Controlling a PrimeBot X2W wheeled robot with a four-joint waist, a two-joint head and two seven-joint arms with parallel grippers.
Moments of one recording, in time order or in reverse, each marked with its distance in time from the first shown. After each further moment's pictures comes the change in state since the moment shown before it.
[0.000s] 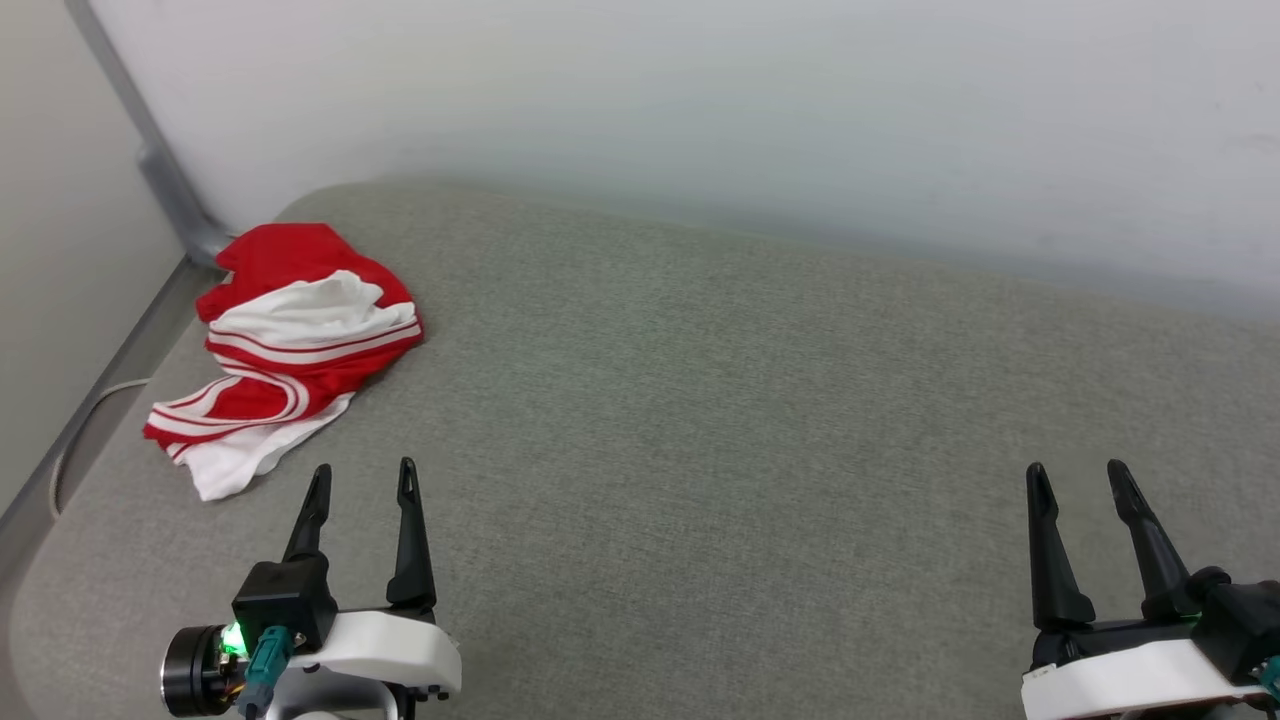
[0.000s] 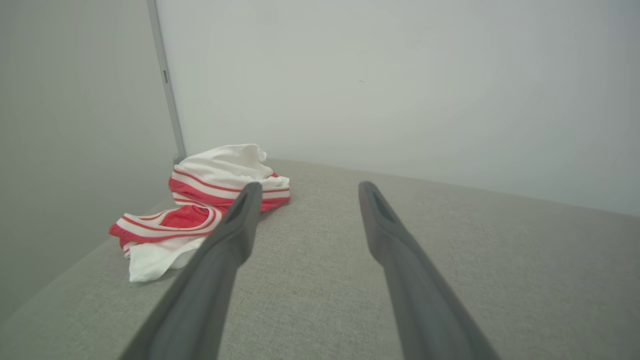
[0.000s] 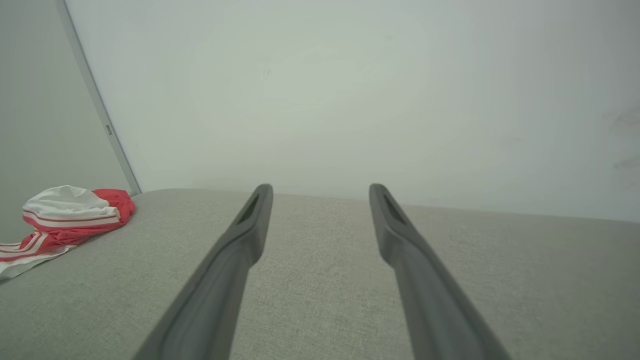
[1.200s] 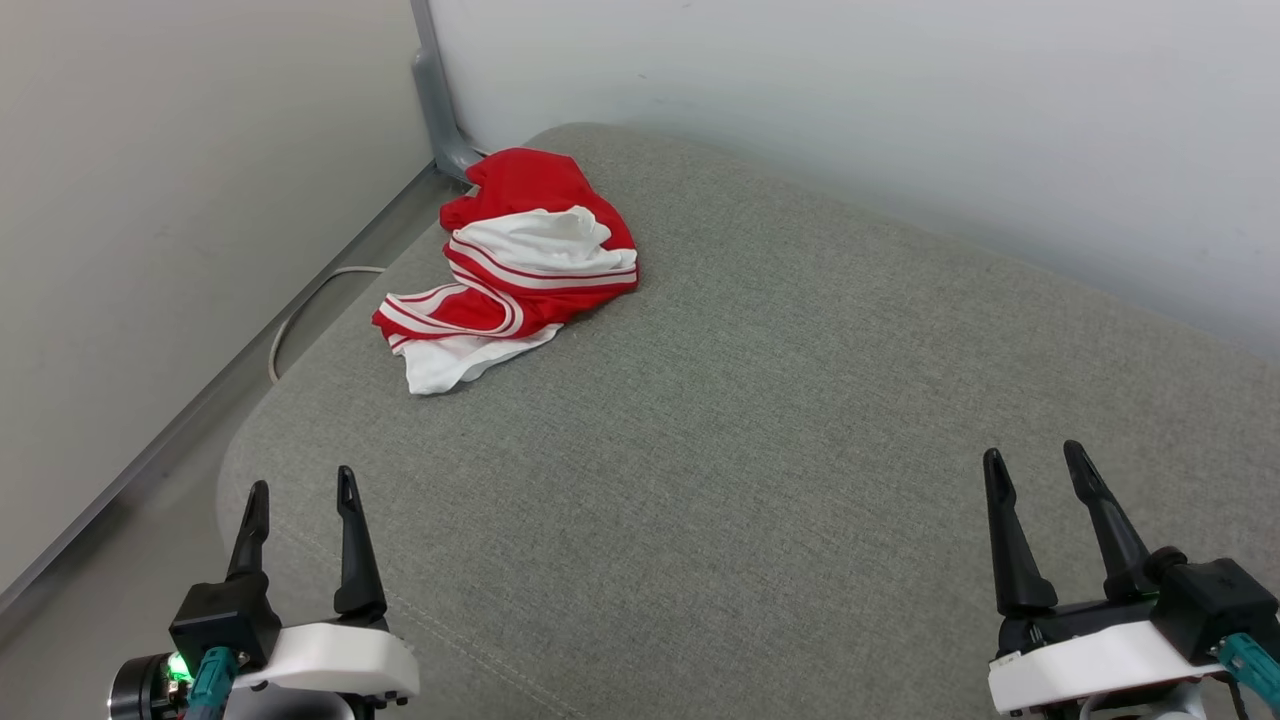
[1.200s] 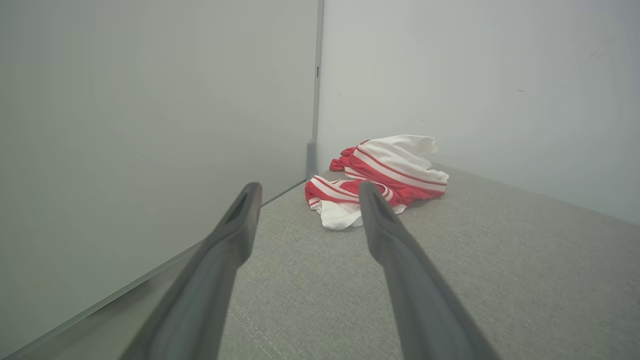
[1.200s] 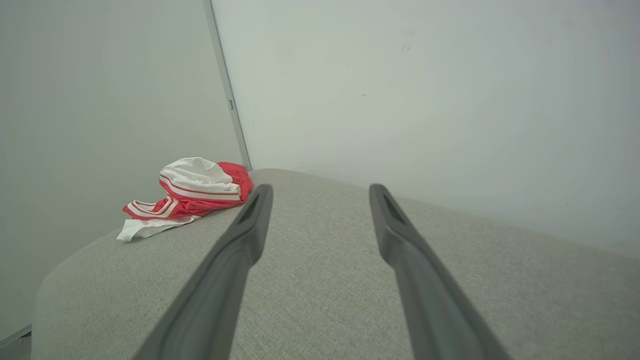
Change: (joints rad) left arm 0.037 0.000 0.075 -0.047 -0.019 0.018 0.000; right arm -0.036 0.000 0.058 0.016 -0.016 0.000 0.000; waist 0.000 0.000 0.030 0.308
